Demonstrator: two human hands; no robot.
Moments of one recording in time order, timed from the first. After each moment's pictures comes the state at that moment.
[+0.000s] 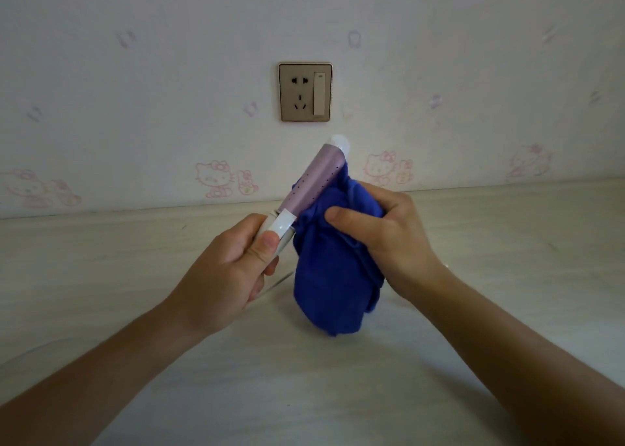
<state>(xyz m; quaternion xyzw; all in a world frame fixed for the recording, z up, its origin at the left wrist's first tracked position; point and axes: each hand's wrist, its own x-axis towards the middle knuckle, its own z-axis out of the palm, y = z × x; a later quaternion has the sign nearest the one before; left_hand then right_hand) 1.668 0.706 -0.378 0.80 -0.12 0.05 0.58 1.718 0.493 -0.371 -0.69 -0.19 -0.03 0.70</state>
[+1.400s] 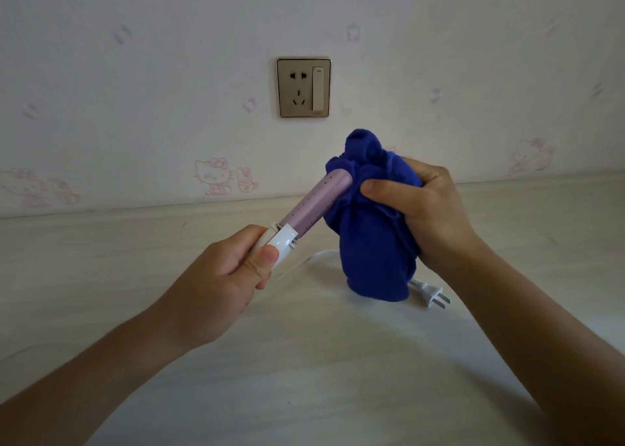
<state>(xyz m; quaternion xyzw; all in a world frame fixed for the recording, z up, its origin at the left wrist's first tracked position) 1.660 0.718 -0.377 0.86 -0.14 0.03 0.49 1.731 0.461 -0.351 -0.66 -0.18 -0.06 0.73</state>
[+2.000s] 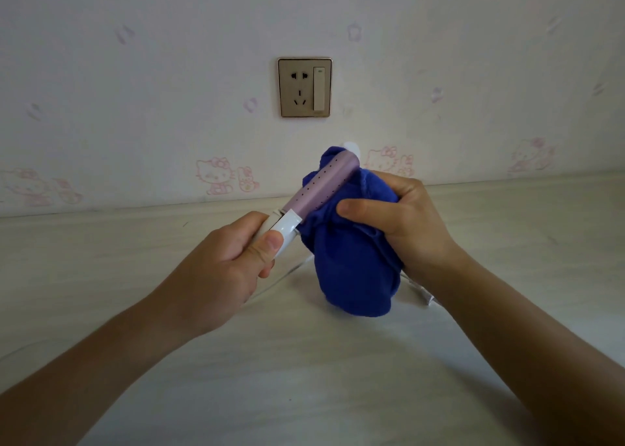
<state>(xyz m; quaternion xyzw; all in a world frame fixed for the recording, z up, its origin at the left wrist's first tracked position) 1.659 0.713 -0.364 0.86 -0.13 0.04 0.49 1.721 0.479 -0.358 -0.67 -0.20 -0.01 0.71</state>
